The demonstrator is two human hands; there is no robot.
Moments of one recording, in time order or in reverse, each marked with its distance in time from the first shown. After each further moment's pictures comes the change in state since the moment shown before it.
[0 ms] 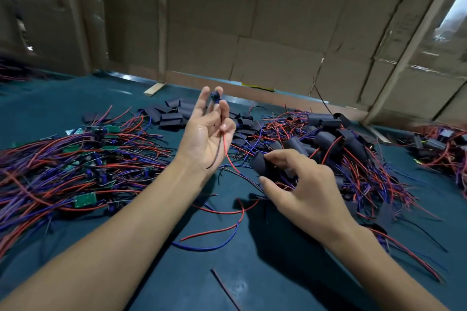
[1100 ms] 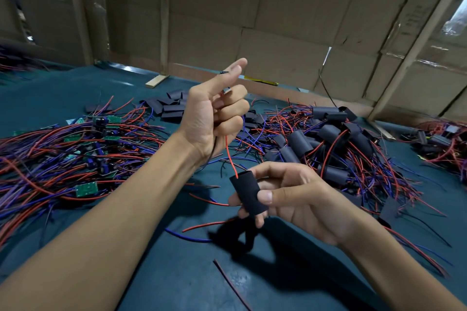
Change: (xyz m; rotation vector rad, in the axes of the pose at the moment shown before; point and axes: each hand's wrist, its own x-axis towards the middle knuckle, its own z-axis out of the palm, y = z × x) left_hand -0.024 0.019 0.030 0.395 -0.260 -0.155; right_hand 0.001 -0.022 -0.010 1.262 -0.699 0.504
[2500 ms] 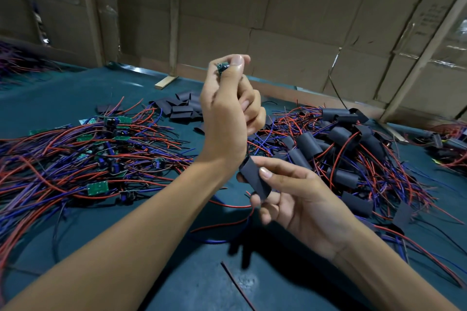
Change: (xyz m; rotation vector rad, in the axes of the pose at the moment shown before) left_hand -0.002 -0.022 0.026 0.195 0.176 0.544; right_hand 0.014 0.018 0.006 0.280 0.171 -0.065
